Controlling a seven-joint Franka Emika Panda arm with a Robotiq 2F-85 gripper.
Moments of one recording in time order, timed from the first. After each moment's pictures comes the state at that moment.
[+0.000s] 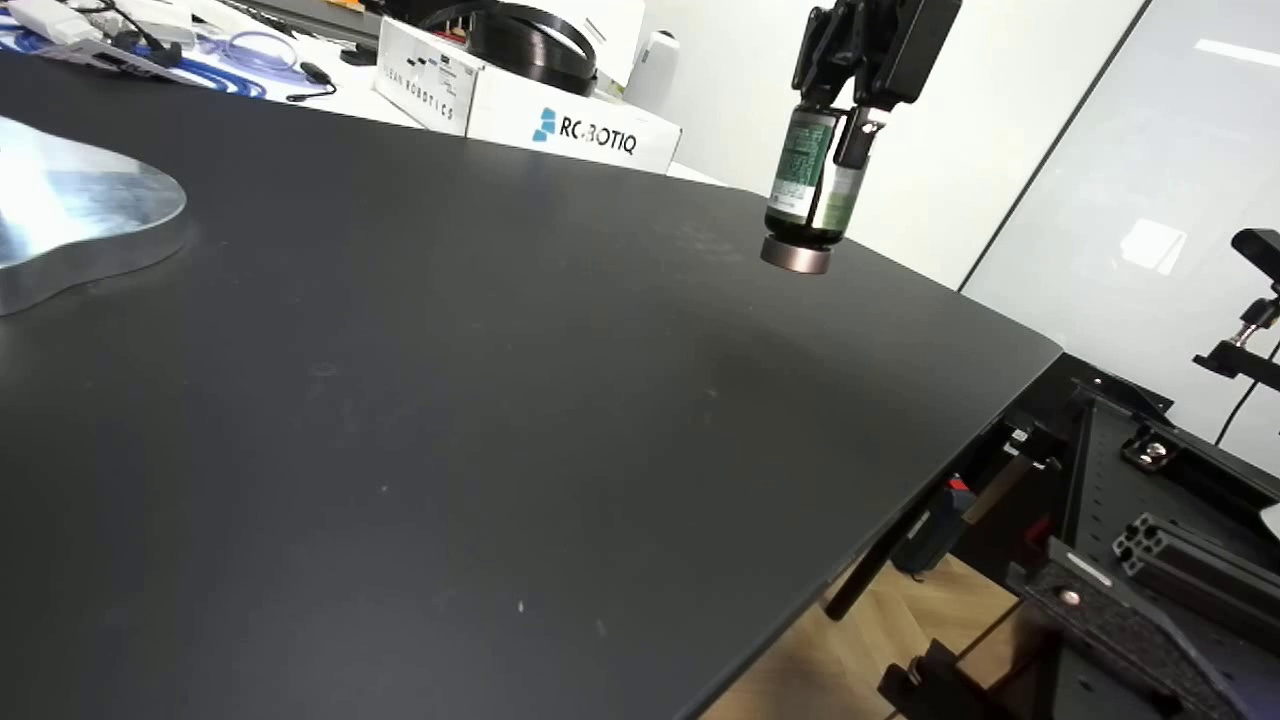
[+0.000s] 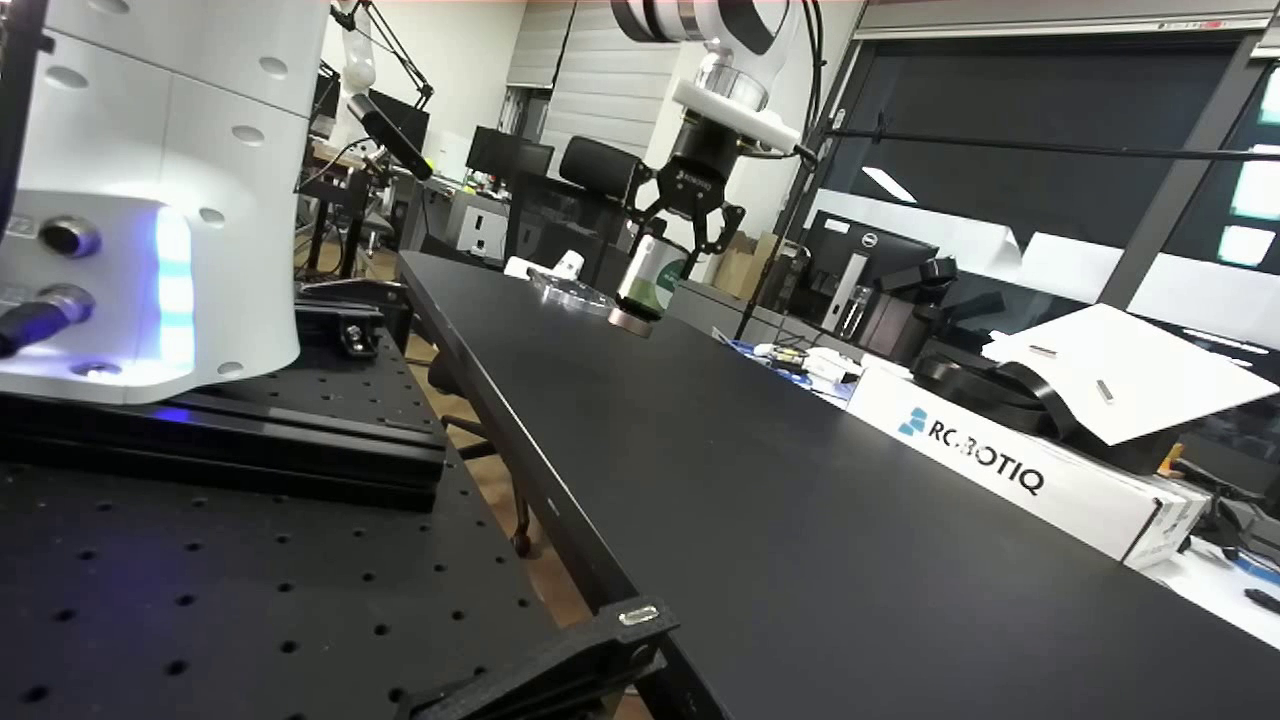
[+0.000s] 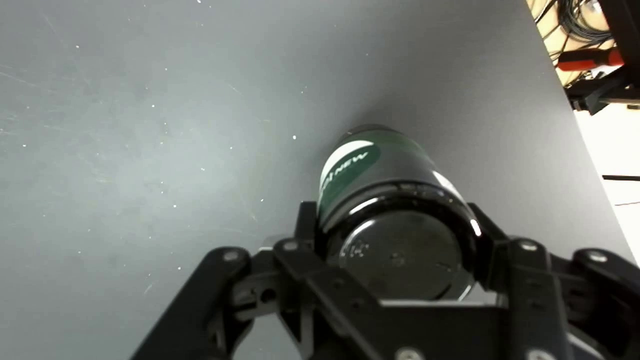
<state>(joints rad) 0.13 0.02 0.13 -2.46 -0.01 2.38 -0.67</state>
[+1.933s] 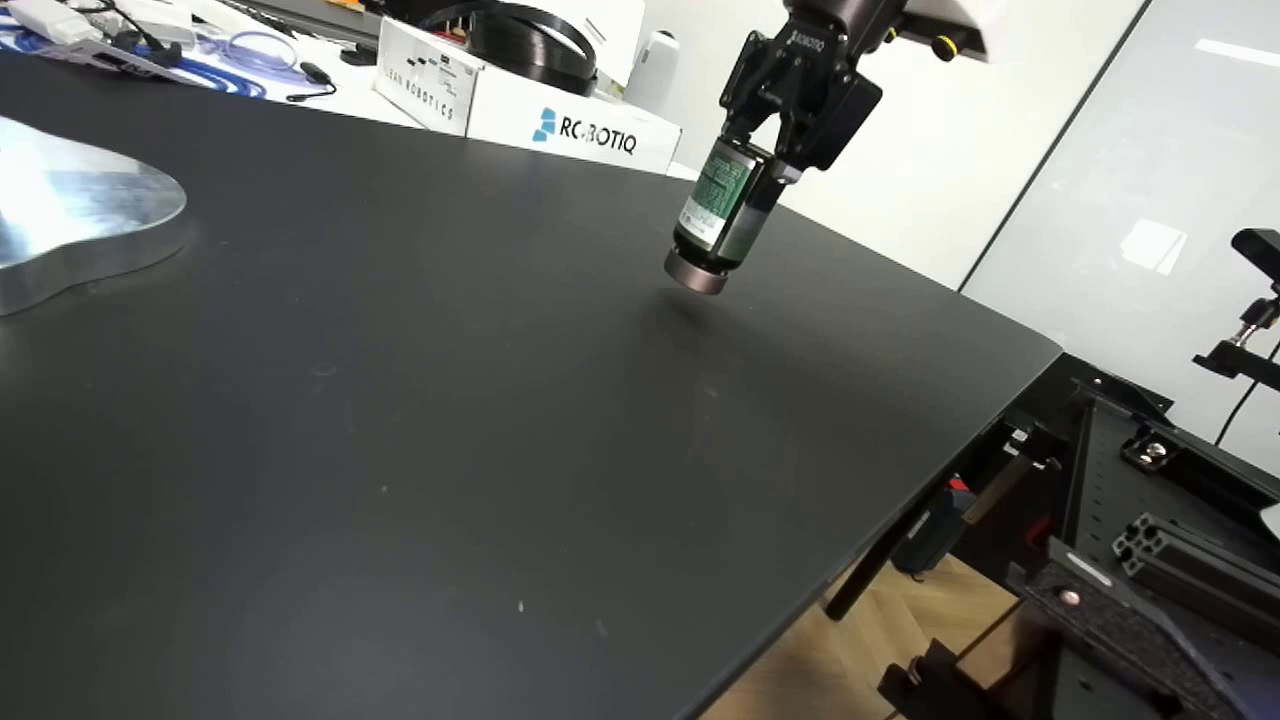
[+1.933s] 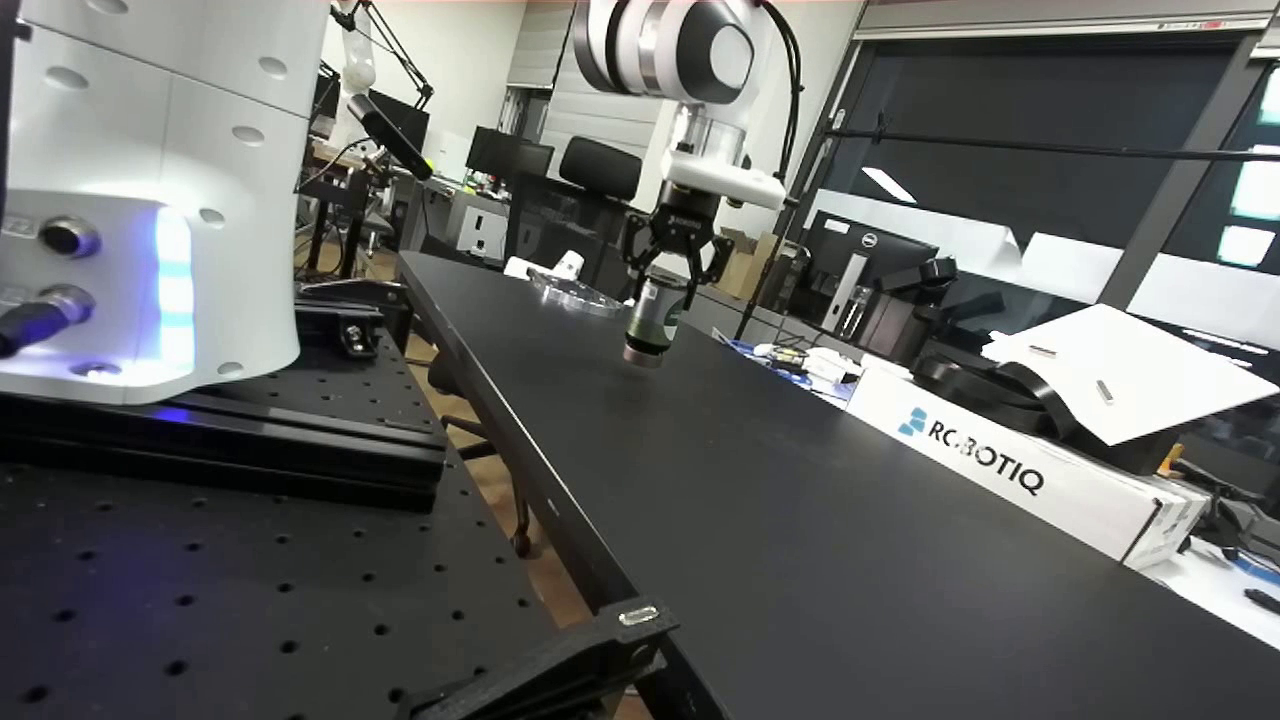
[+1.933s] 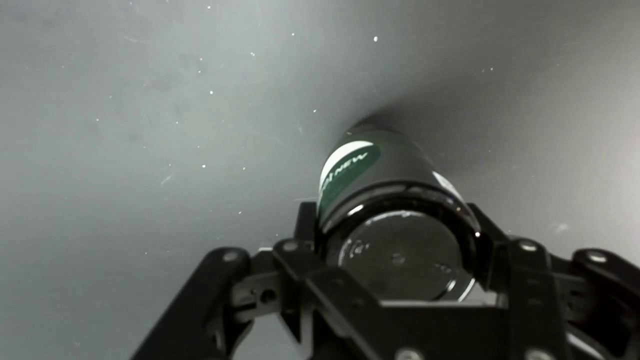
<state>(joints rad) 0.13 0.14 0.15 -2.54 -0.02 2.83 -0.85</state>
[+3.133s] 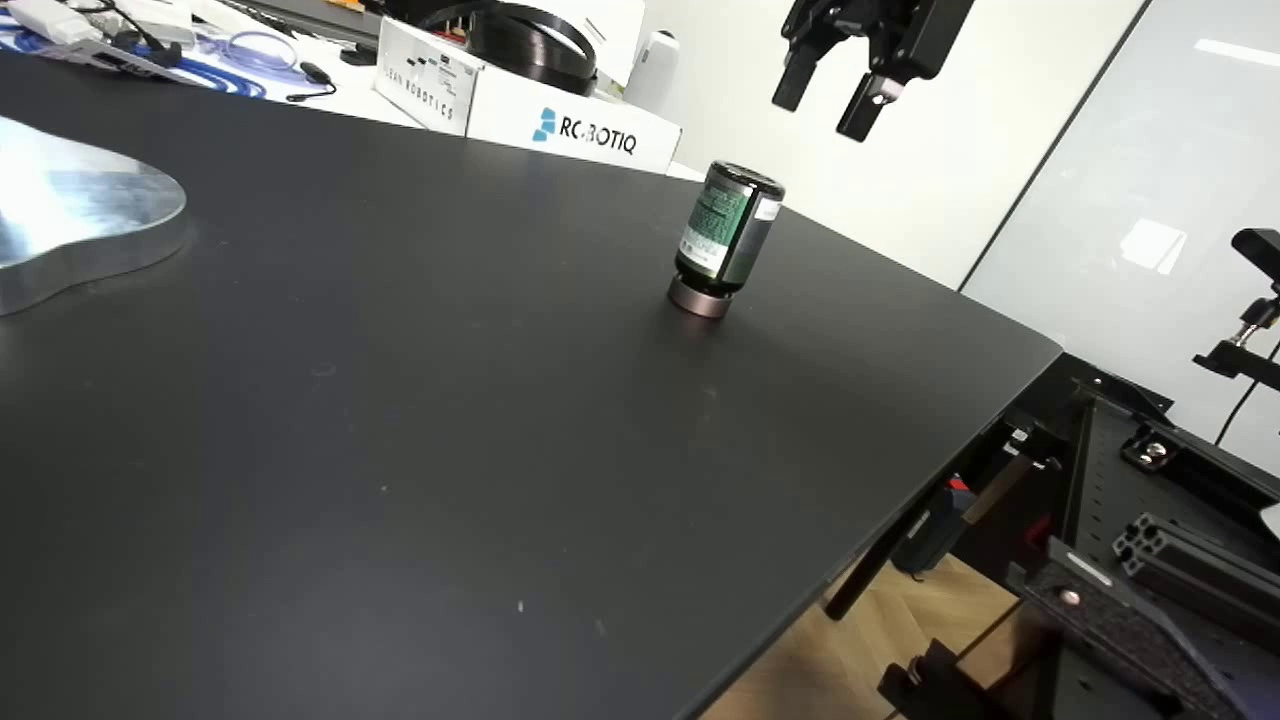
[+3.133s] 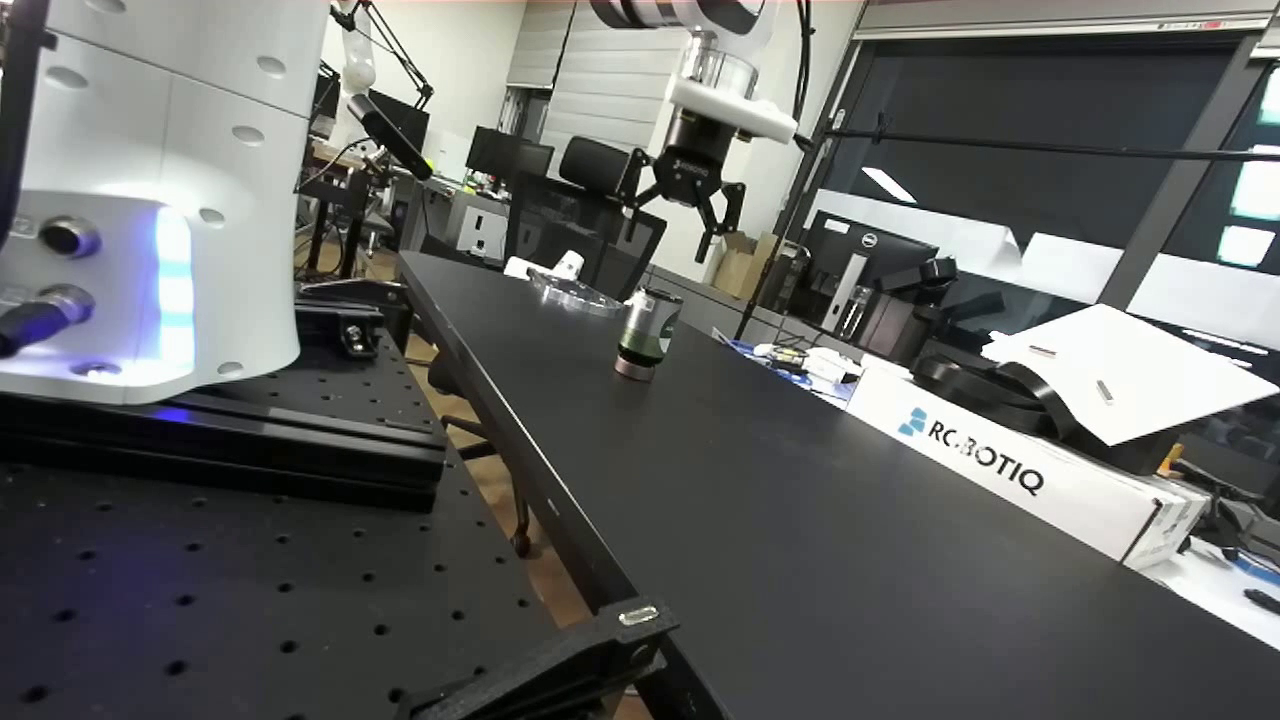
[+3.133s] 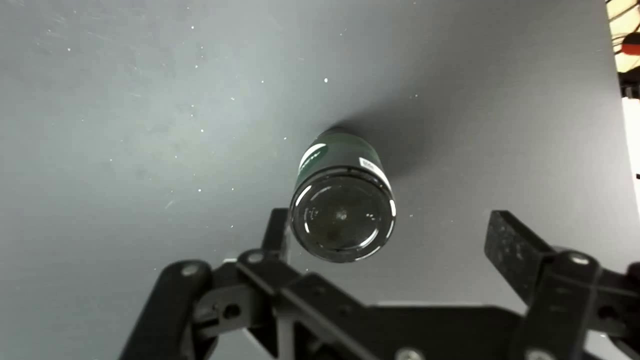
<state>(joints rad) 0.11 -0.06 0.18 -2.56 0.00 2.57 -0.79</state>
